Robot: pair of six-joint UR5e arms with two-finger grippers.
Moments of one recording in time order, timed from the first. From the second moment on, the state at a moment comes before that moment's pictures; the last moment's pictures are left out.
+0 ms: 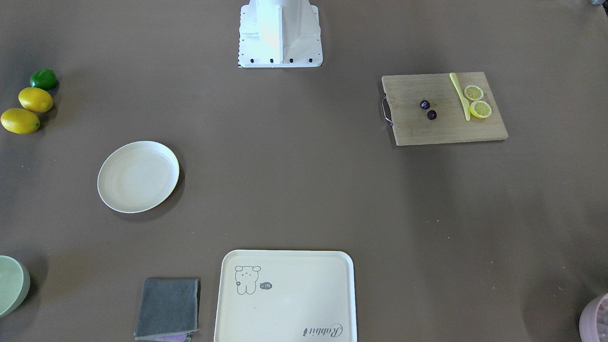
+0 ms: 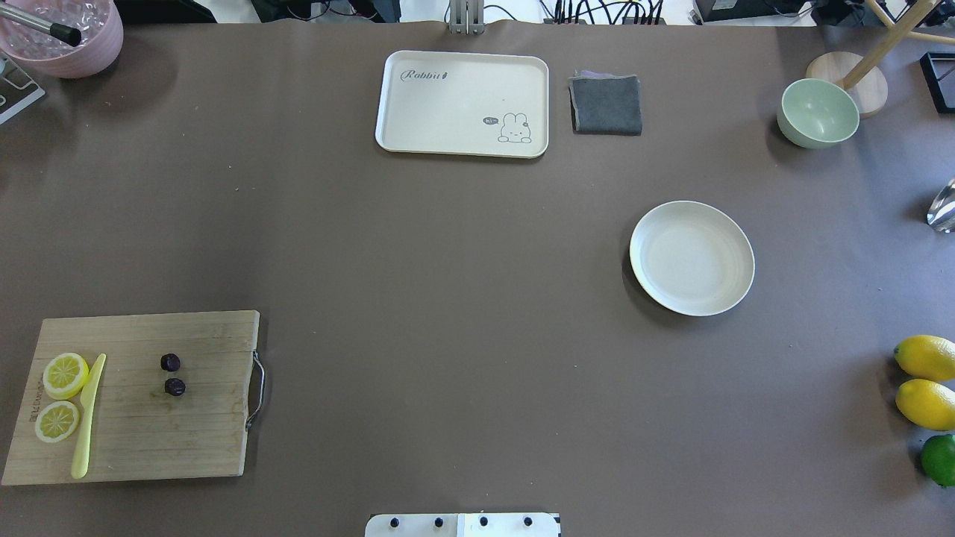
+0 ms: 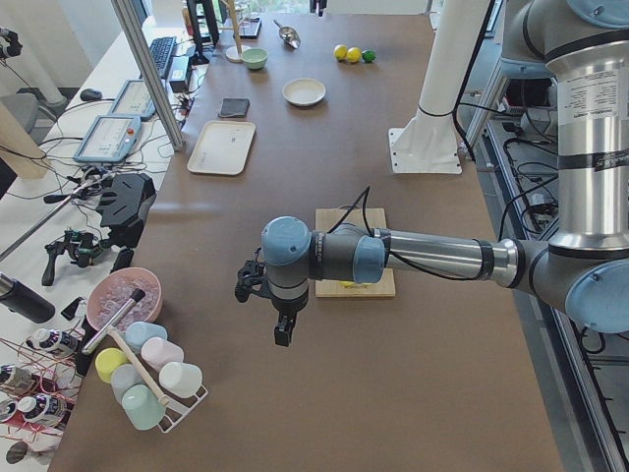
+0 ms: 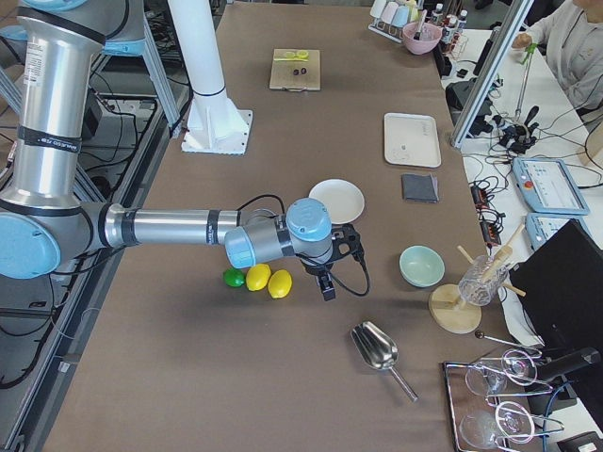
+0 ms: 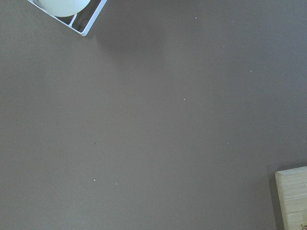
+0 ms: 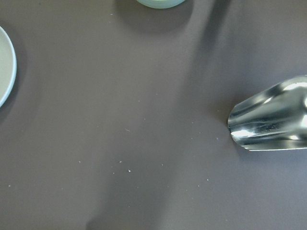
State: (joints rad) left arm -1.57 -1.43 -1.78 -1.59 -2.32 0.14; right arm 1.48 -1.78 1.78 -1.24 2.44 -0.07
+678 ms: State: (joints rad) left arm -1.56 -1.41 -1.78 -1.67 -2.49 0.13; right arm 1.15 -1.69 1.77 -1.09 2.40 0.30
